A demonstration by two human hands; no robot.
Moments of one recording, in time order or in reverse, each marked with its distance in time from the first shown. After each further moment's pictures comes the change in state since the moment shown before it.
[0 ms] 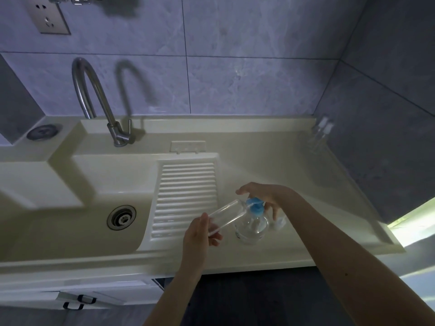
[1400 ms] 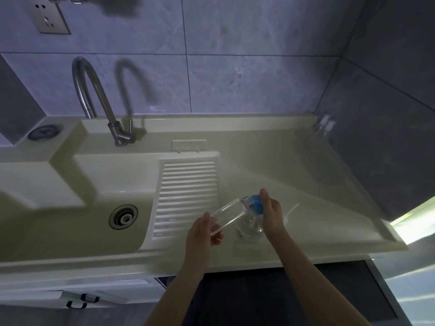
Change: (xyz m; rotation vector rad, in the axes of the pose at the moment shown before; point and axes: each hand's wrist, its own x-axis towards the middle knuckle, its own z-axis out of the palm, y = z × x) left_hand 0.006 -0.004 0.000 -0.051 -0.015 -0.076; right_hand 0.034 0.059 0.068 0.748 0.584 -0.750
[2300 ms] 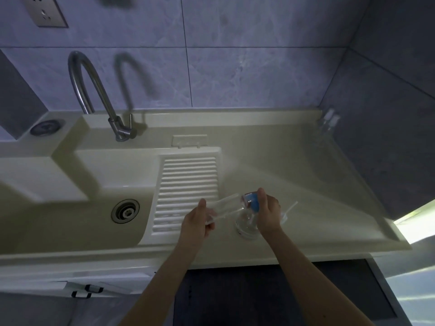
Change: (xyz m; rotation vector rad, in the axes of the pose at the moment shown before) left_hand 0.015 0.023 -0.001 0.265 -0.037 -0.028; right_hand 0.005 0.008 0.005 -0.173 0.080 -0.179
